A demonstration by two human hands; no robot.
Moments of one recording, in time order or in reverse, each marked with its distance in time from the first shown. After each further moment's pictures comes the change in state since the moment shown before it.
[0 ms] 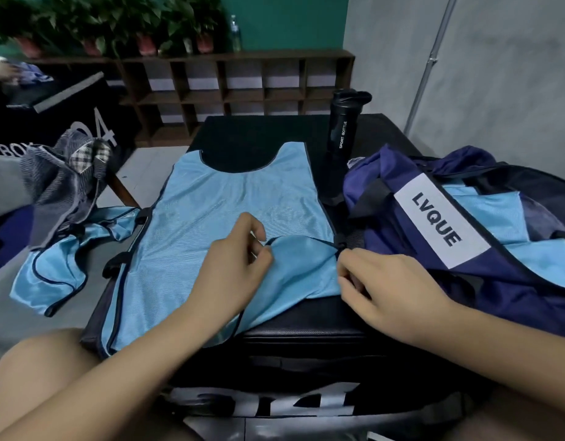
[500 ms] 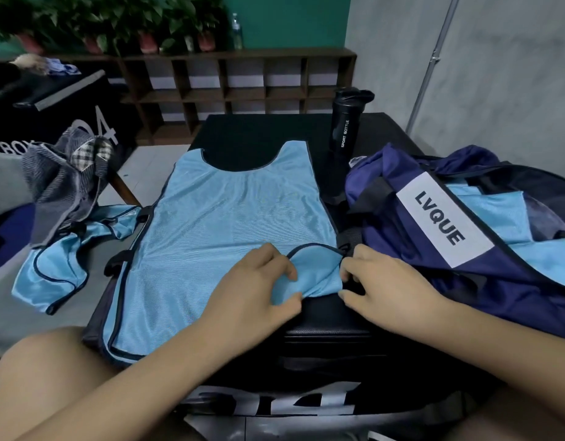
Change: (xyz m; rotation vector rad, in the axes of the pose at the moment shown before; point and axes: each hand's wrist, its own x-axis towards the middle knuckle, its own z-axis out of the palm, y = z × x) left_hand -0.026 -0.009 0.015 0.253 -0.199 0.240; right_hand 0.012 0.010 0.018 -0.005 -0.223 0.223
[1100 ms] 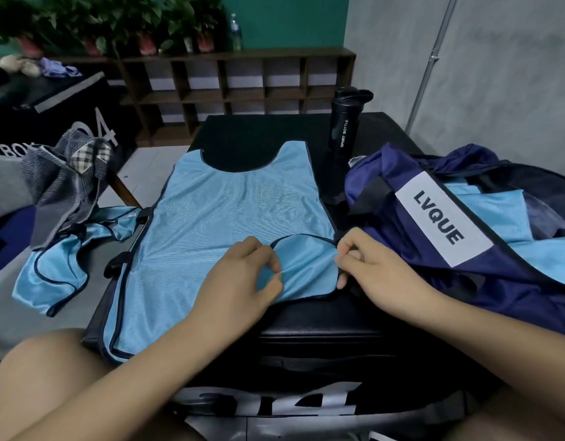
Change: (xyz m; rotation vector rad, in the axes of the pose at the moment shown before) left_hand 0.005 -0.011 -0.009 0.033 0.085 -0.083; right_hand 0.012 -0.014 -0.011 0.809 0.036 0.233
